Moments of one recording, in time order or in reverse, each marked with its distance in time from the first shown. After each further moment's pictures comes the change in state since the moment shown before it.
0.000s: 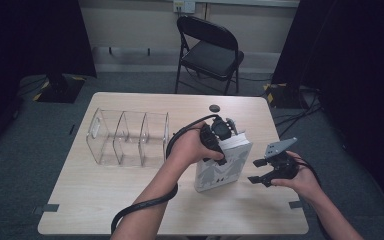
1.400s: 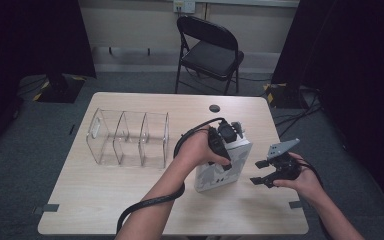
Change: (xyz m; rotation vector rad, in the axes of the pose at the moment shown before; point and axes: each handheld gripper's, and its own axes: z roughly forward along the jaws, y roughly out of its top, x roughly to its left) left arm -0.002 0.010 0.019 0.063 -0.076 -0.001; right arm -0.003 -0.008 -0.002 0.003 0.006 0.025
